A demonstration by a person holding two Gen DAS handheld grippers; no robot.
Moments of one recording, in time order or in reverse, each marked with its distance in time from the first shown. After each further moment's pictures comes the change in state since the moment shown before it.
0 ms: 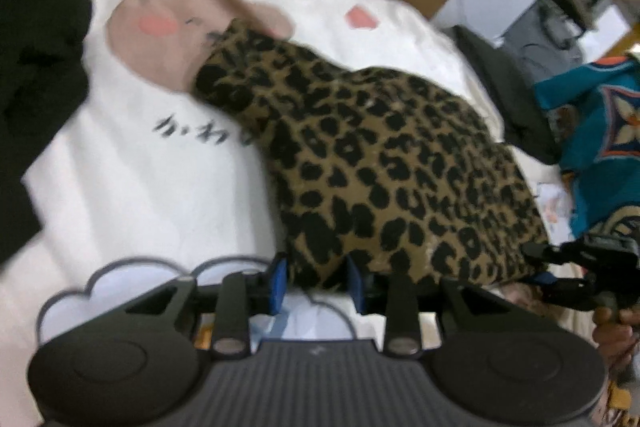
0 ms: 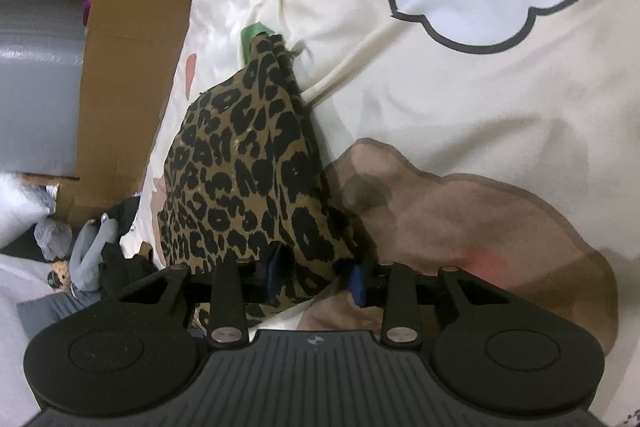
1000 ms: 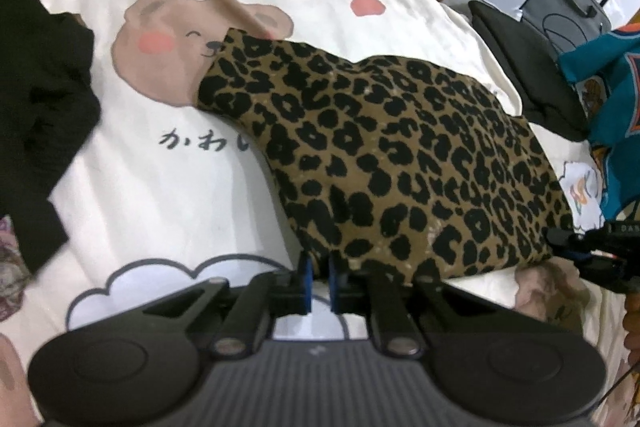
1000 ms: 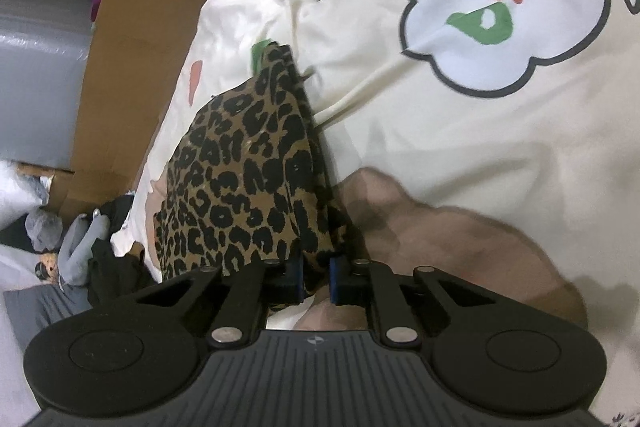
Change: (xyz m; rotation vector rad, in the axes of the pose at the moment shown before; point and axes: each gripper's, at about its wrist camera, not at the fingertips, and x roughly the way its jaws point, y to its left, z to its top) left arm -0.017 -0.028 0.011 0.044 0.089 0.169; right arm -0.011 0.015 0.003 -0.077 -0.021 -0.037
